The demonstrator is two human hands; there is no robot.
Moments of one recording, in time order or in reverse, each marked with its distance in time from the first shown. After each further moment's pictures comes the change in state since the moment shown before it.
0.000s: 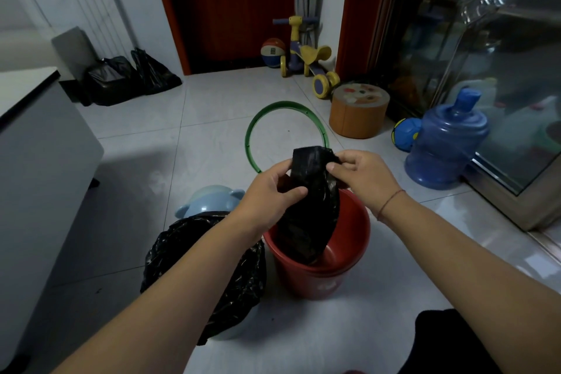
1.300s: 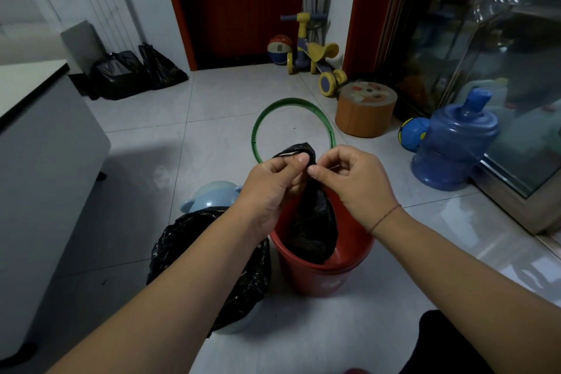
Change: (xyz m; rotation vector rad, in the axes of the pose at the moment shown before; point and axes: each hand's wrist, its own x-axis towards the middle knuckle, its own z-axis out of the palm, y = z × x) left_hand -0.001 0.015 0.003 -0.431 0.180 -0.173; right_hand -0.029 -0.032 0.029 0.004 0.079 -0.197
